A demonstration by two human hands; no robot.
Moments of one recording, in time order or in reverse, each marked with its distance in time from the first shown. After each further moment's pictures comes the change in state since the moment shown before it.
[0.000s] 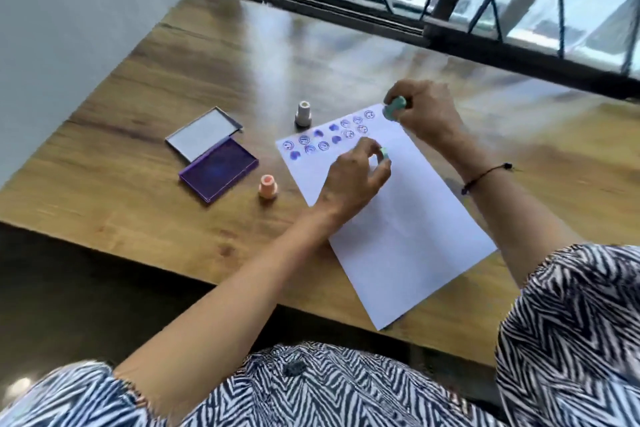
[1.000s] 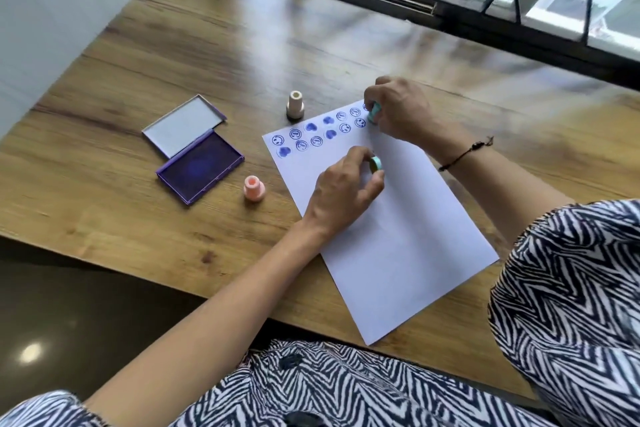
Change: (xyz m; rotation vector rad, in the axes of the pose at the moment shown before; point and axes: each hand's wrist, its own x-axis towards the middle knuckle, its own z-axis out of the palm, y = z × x) left_hand -0.002 -0.016 0.013 0.076 0.033 0.019; right_hand 0.031 0.017 0.034 -0.298 -0.242 -0.221
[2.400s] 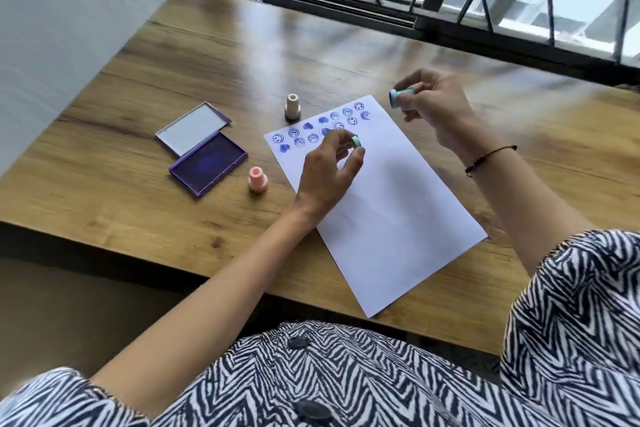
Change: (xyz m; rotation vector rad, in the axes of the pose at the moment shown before) left_hand -0.005 -0.001 -0.015 -0.315 0.102 -0.024; right_hand -0.049 0.016 -0.028 0.973 0.263 0.462
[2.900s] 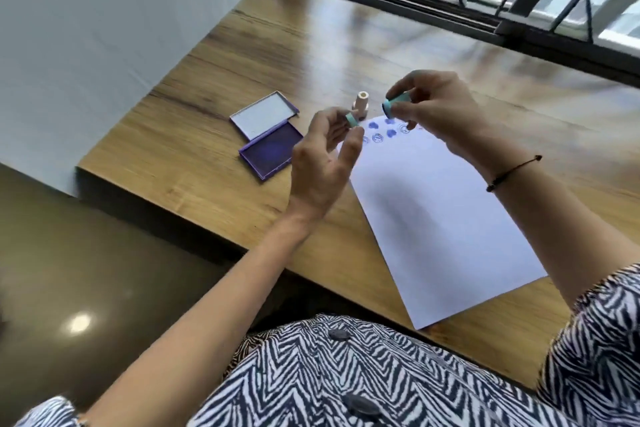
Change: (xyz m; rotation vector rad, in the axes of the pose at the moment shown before) left_hand -0.021 0.024 -0.075 -0.119 0.296 0.023; right_hand -0.024 -0.046 0.071 -0.135 -0.289 -0.175
